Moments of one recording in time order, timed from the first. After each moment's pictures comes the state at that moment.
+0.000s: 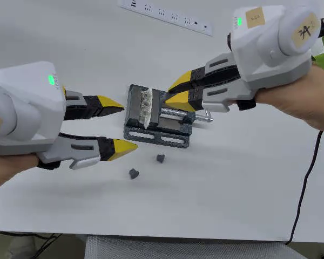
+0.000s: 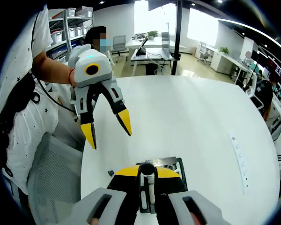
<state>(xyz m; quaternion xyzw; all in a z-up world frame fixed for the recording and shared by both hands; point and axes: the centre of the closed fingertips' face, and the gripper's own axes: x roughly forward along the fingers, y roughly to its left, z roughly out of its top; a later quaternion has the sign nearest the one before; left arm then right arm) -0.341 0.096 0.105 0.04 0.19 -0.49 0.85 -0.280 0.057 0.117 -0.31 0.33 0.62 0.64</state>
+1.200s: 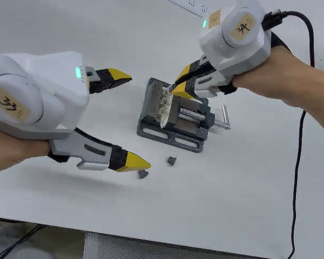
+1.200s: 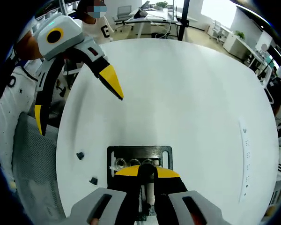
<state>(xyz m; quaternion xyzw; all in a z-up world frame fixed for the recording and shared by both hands) -0.319 0.103 0.084 0.03 0.17 -0.50 0.85 -0.234 0.073 0.037 -0.41 0.40 0.60 0.56</state>
